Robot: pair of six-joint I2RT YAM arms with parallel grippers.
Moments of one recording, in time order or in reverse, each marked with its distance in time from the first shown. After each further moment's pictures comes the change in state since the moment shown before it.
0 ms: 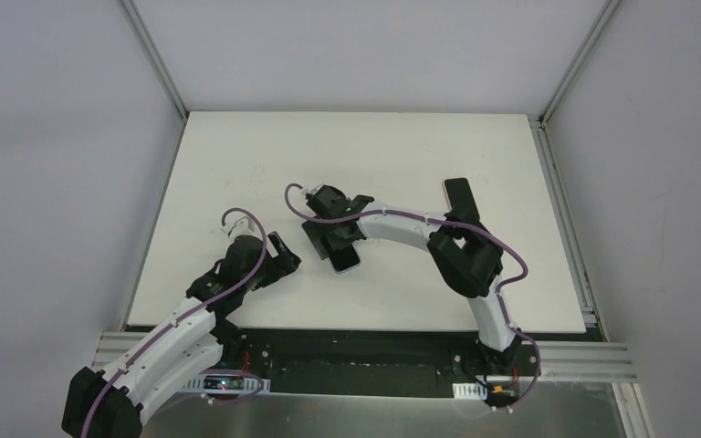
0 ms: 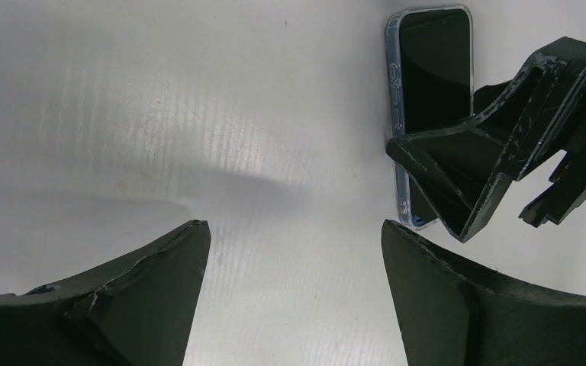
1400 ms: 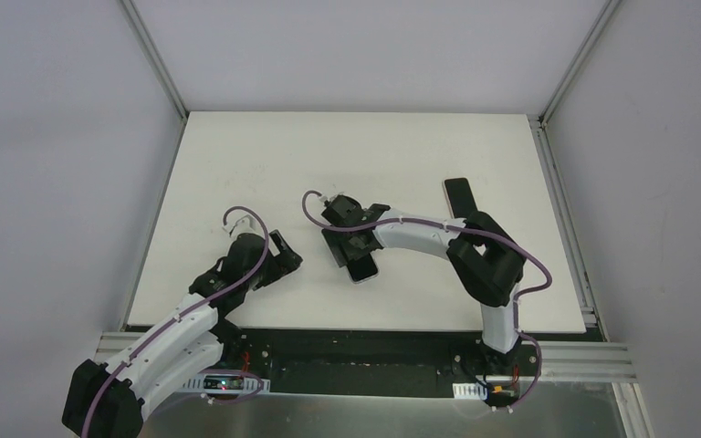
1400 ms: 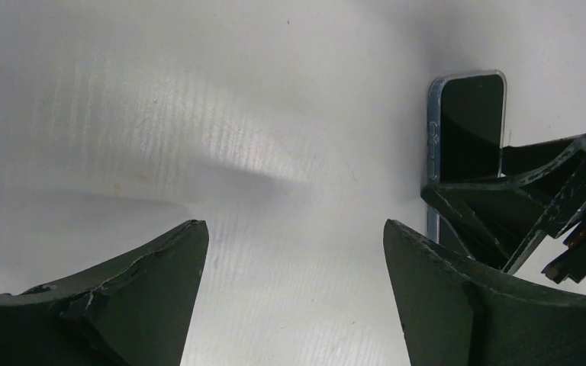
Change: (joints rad) left arm 0.000 0.040 0.003 0.016 0.002 -0.017; right arm 0.004 -0.132 -0.181 0.005 0.038 0.083
